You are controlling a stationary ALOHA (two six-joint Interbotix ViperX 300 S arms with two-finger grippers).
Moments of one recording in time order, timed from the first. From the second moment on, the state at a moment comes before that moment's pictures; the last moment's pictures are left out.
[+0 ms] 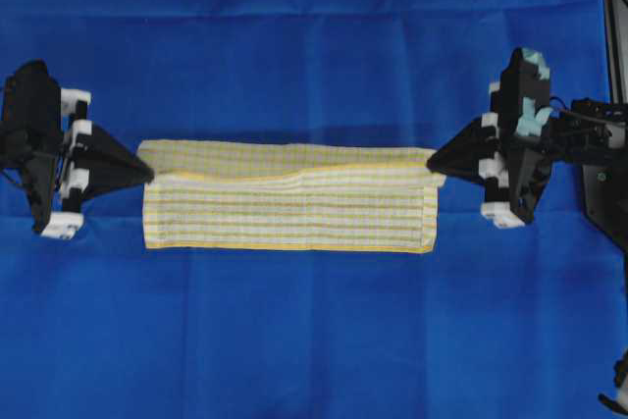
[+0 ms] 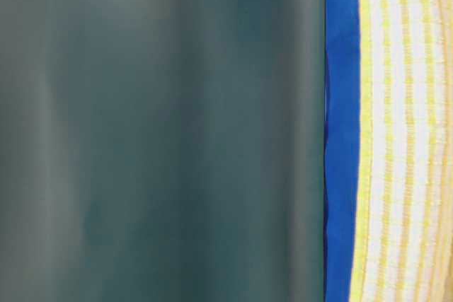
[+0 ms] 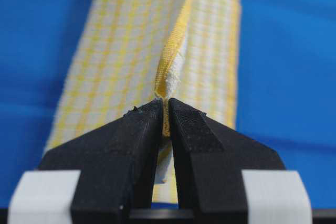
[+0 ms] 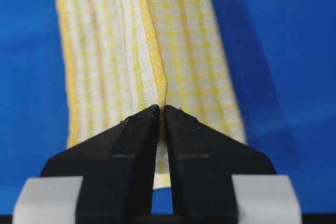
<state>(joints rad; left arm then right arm) -0.08 -0.44 1.28 -0.05 -0.37 -0.20 0.00 -0.47 1.15 0.41 -0.03 0.02</state>
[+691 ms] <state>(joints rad) -0.13 -0.30 1.25 -0.05 -0.36 -0.20 0.12 -0.39 1.13 0.43 -0.02 0.02</state>
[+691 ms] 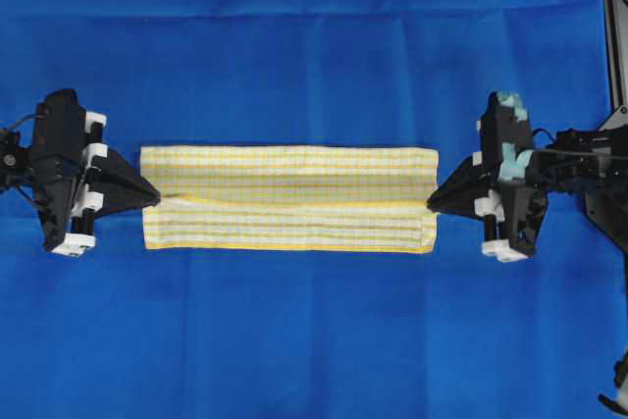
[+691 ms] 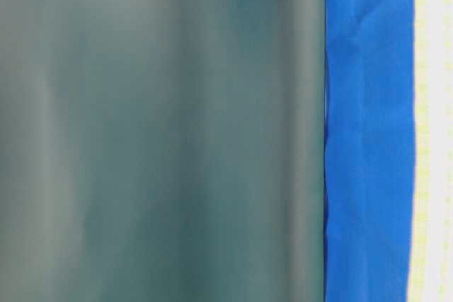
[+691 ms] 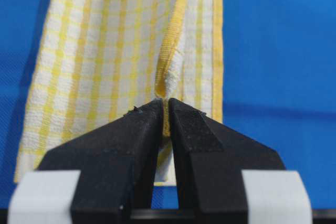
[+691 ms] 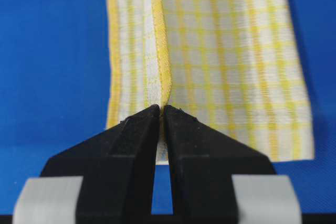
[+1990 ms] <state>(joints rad) 0.13 -0.26 1.18 -0.06 -0.24 -0.07 -0.14 -0.28 1.10 0.39 0.00 0.00</state>
